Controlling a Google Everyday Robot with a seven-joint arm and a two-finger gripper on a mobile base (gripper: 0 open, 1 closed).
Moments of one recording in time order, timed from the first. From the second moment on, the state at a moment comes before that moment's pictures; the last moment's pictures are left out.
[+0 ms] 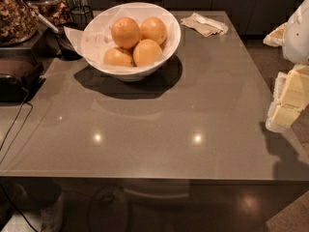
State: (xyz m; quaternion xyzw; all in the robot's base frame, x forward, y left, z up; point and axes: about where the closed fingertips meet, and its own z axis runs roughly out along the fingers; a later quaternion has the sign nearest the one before) arm 0.438 -0.217 0.976 -0.60 0.78 -0.03 0.16
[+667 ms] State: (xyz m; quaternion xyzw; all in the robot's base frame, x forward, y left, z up) arm 0.465 -0.205 0.984 -0.60 0.79 -0.03 0.15
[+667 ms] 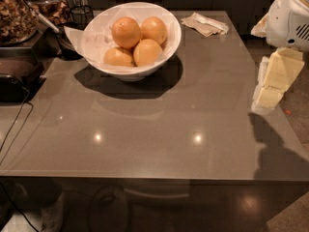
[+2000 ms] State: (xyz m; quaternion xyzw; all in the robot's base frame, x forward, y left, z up) arm 0.542 -0.159 1.007 -0.63 0.76 0.00 0.19
